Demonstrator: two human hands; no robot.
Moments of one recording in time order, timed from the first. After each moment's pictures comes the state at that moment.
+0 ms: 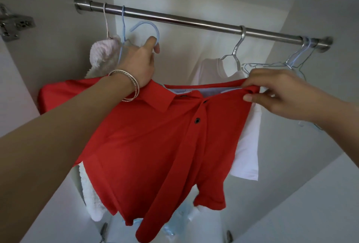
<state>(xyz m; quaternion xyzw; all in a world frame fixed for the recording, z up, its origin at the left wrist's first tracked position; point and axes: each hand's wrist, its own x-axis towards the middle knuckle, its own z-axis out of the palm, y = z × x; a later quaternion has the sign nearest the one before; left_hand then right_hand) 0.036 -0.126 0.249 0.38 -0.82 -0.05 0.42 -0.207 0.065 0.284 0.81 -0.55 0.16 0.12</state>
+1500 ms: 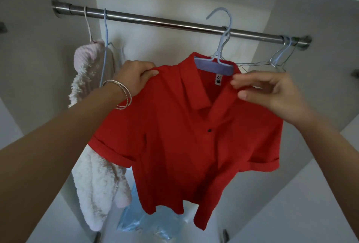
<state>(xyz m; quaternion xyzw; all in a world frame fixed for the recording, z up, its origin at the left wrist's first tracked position) 0.017 -0.130 0.233 0.27 -0.89 -0.09 0.37 -0.235 0.070 0.257 0.67 -0.55 0.48 -0.10</state>
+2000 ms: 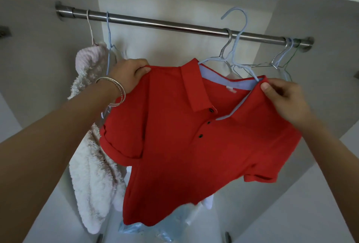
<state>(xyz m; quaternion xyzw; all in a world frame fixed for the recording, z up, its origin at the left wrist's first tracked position) 0.026 -0.148 0.236 0.31 -0.88 -0.07 0.35 -0.278 0.064 0.233 0.57 -0.68 0.46 0.04</state>
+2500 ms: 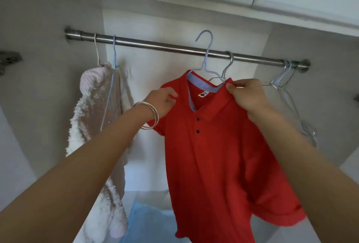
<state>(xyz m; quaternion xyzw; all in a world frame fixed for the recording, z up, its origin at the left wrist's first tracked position) -0.024 -0.136 0.233 0.37 -0.85 -0.22 0.29 -0.206 -0.021 0.275 0.39 -0.76 0.52 -0.06</state>
